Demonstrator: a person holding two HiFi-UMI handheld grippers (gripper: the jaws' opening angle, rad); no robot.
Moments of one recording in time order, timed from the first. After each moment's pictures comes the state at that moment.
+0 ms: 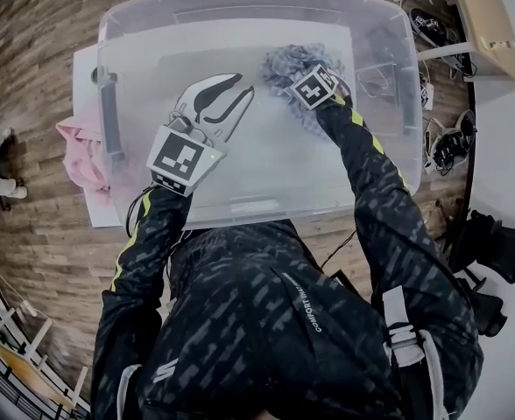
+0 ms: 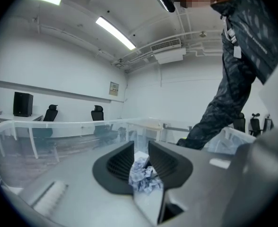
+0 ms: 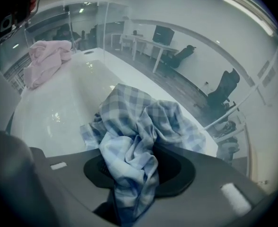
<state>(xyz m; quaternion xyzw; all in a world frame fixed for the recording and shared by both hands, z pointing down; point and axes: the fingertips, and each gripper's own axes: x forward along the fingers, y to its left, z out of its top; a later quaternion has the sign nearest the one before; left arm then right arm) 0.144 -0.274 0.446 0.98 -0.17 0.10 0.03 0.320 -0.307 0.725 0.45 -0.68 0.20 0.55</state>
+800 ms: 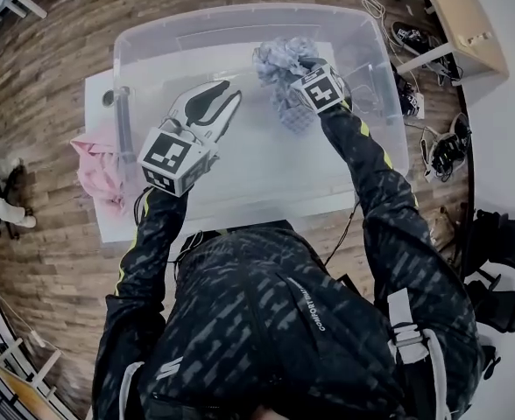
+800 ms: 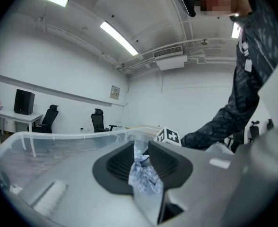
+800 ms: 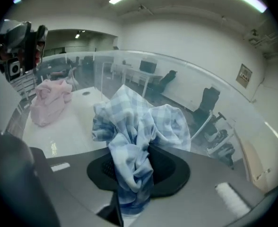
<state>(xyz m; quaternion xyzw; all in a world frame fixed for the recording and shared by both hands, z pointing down) 0.122 -0.260 0.401 0.98 -0.17 0.07 0.05 0.307 -0.318 0.581 0.54 -0.71 0.15 0.42</state>
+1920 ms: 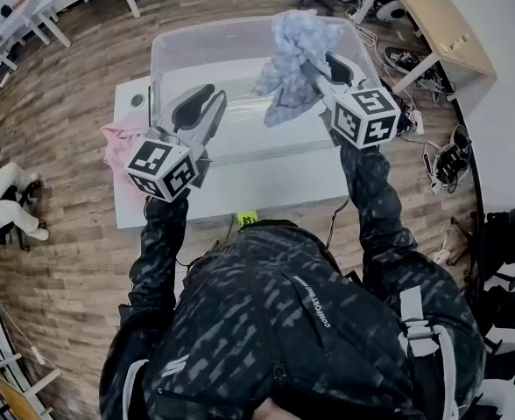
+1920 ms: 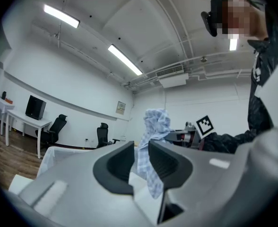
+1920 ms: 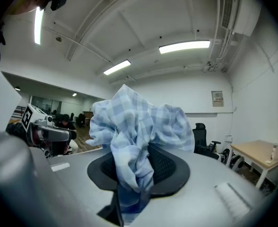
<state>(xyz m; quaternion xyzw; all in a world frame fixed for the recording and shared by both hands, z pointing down) 0.021 -0.156 0.295 0.97 -0.22 -0.02 0.06 0.205 -0.159 0.290 0.62 -0.78 0.02 0.08</state>
